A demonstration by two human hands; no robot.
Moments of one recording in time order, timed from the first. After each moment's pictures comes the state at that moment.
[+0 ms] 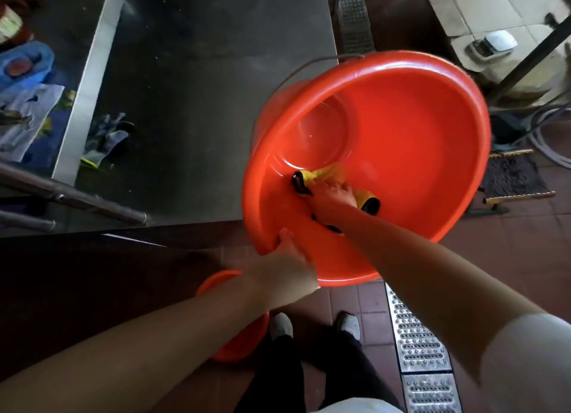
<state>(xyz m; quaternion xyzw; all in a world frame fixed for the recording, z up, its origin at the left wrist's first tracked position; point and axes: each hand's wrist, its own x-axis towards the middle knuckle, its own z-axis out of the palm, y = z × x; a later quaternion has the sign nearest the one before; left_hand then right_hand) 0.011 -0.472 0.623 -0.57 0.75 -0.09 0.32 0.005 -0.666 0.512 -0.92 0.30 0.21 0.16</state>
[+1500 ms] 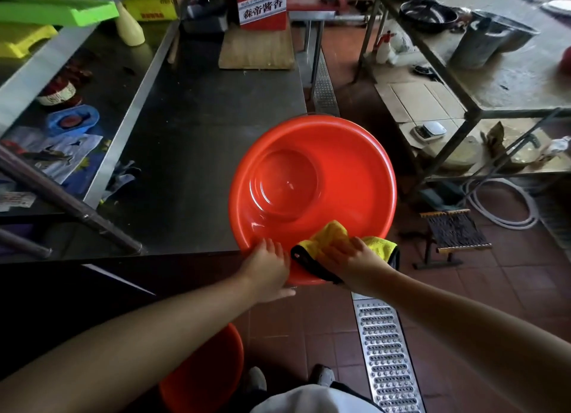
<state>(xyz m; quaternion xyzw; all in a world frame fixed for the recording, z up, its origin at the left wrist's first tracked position) 0.007 -0.476 0.632 -0.71 0.66 -0.03 0.26 -0.161 -0.653 0.628 -0.99 -0.02 0.08 -0.14</state>
